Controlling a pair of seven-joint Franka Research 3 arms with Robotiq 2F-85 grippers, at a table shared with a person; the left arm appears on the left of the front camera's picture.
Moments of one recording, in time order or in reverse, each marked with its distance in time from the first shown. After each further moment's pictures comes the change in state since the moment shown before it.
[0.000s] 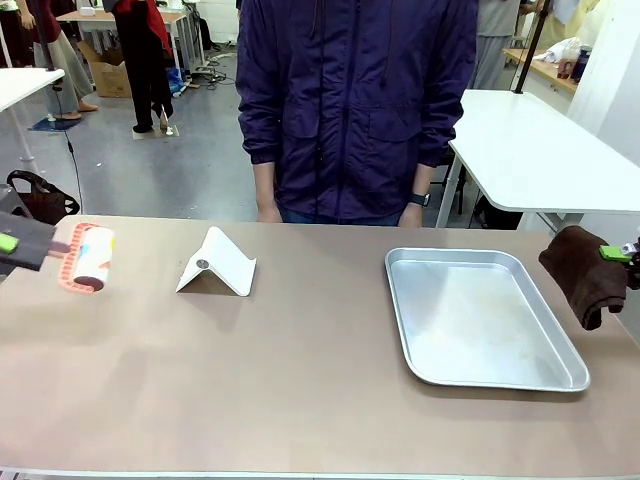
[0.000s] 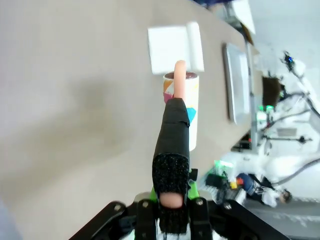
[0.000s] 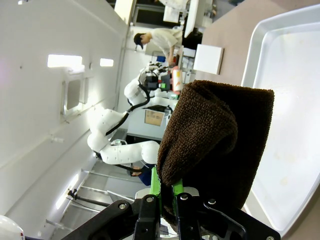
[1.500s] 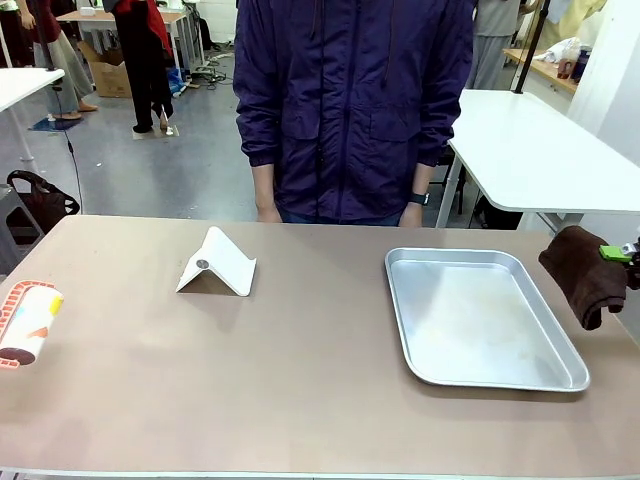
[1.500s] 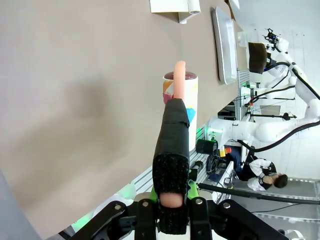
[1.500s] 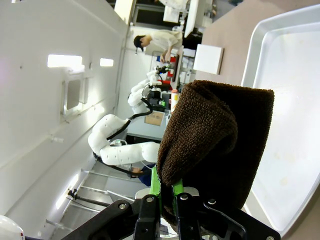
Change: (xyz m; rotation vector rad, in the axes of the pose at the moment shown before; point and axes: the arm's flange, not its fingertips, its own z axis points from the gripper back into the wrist) left arm -0.081 0.037 0.027 -0.077 0.088 0.023; right arm 0.000 0.000 0.000 0.000 0.000 0.000
